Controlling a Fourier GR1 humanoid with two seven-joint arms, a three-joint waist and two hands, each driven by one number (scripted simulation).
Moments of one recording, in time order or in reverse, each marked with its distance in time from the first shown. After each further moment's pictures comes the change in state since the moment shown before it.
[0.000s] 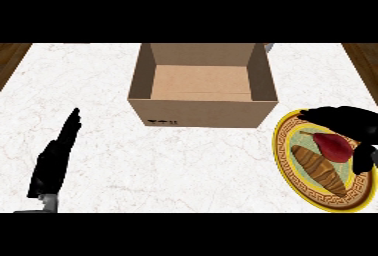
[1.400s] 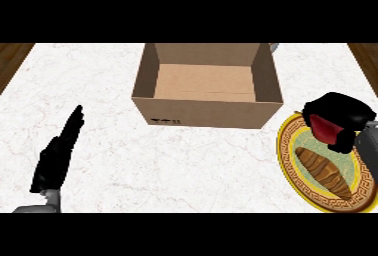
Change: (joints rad) left arm -0.029 -0.060 0.066 0.025 -0.053 -0.083 -0.022; right arm -0.137 0.135 -0.123 0.290 0.182 -0.349 -0.180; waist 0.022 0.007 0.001
